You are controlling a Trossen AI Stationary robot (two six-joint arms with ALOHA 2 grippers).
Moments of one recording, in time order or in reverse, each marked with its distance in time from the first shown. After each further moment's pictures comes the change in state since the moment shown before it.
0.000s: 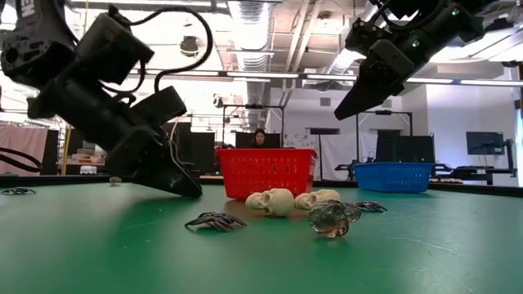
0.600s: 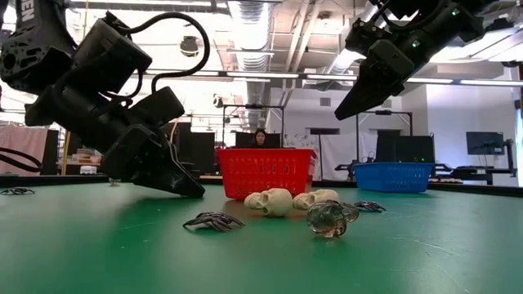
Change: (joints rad) left arm -0.001 0.053 -0.023 0.023 0.027 -0.039; right arm 0.000 0.000 0.000 -0.002 0.000 0.003
